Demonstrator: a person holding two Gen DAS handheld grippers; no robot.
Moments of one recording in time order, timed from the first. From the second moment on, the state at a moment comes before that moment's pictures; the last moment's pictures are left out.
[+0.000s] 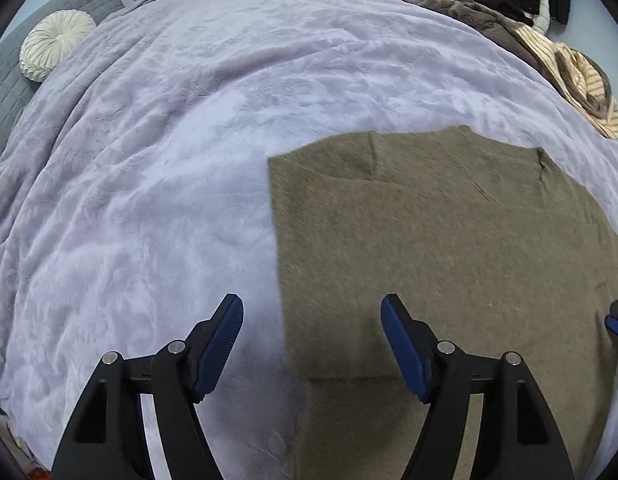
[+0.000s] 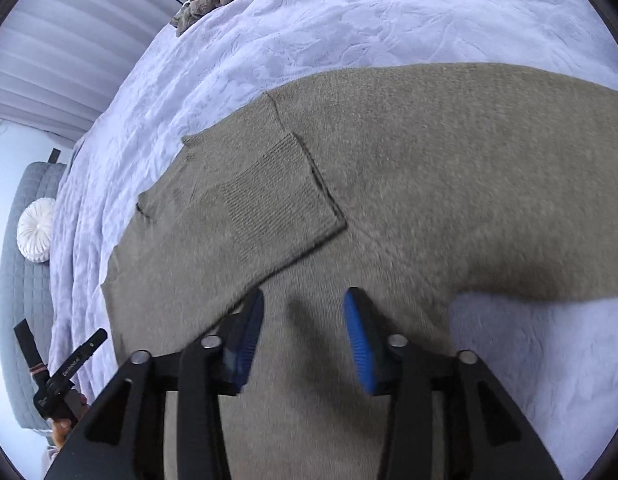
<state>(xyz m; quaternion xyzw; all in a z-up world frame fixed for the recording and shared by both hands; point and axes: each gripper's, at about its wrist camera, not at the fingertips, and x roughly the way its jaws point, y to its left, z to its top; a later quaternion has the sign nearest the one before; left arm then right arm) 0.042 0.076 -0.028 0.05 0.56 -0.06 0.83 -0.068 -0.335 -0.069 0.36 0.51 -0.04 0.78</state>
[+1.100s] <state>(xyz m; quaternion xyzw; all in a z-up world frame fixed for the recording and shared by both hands) -0.047 -0.141 -0.042 0.13 0.60 -0.20 0.76 -0.209 -0.472 -0.071 0.51 0.40 -0.16 0.75</state>
